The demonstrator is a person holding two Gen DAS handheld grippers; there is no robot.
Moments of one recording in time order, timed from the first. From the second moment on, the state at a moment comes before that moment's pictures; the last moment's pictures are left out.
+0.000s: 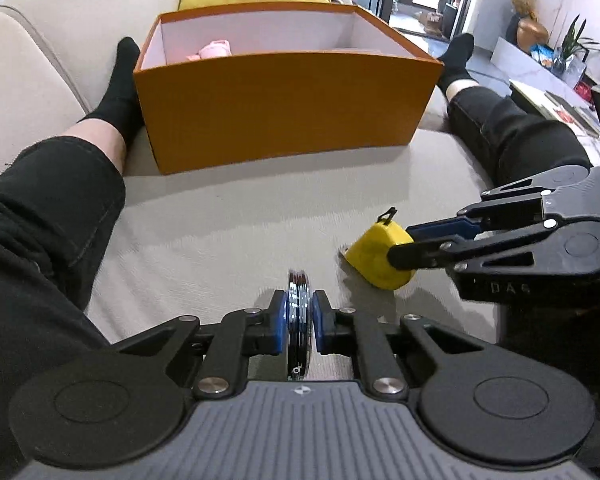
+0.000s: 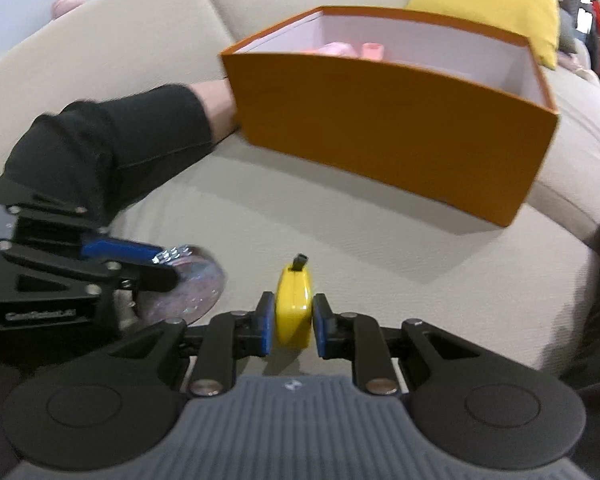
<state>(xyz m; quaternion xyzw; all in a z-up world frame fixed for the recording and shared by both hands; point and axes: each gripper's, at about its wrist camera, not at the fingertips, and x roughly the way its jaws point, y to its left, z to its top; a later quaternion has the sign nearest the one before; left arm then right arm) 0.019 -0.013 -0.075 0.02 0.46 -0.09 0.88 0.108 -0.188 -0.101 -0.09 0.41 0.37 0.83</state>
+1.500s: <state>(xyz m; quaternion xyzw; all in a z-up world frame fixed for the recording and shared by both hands) 0.230 0.004 0.035 -0.02 0.39 -0.20 0.90 0.358 -0.164 -0.007 -0.17 0.47 0.35 0.79</state>
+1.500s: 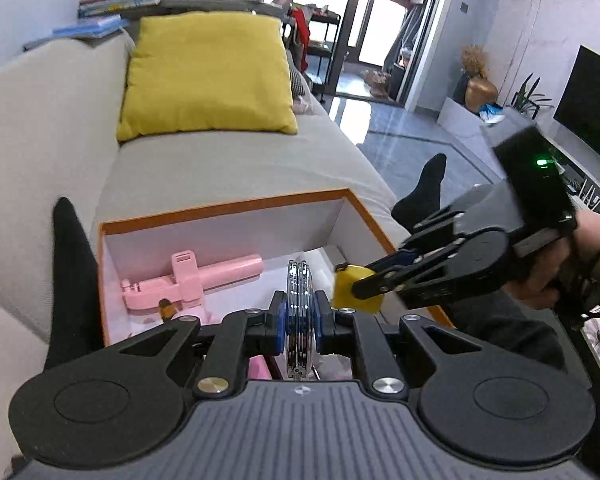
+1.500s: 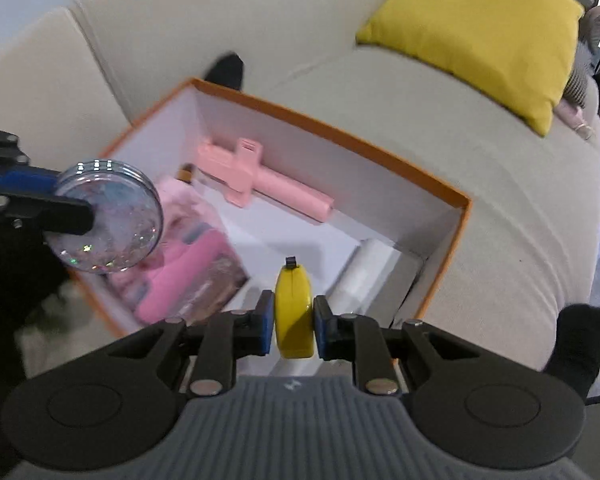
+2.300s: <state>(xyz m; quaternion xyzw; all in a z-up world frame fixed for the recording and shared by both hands) 0.315 0.017 -0.010 -0.05 0.43 -0.21 0.88 0.431 -0.124 -0.071 -0.14 0.55 0.34 0.75</state>
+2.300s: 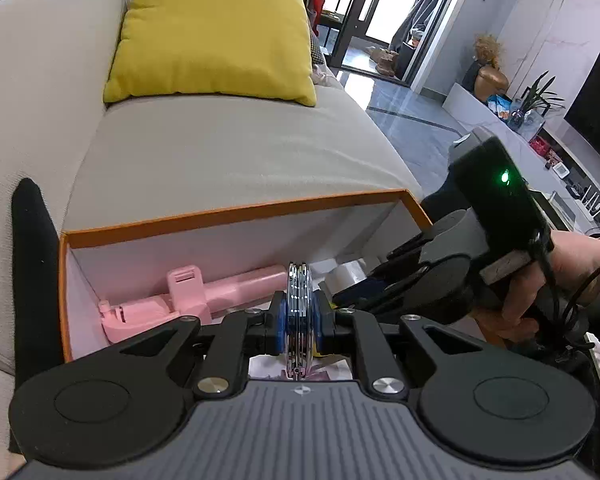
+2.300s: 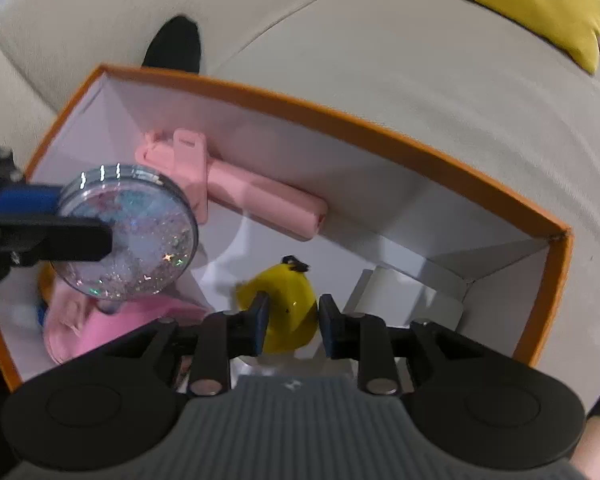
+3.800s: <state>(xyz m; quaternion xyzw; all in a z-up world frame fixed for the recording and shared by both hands) 0.379 -0.005 -0.085 -0.12 0.53 -0.15 0.82 0.377 -0.145 -0.039 -0.27 0.42 0.36 0.79</state>
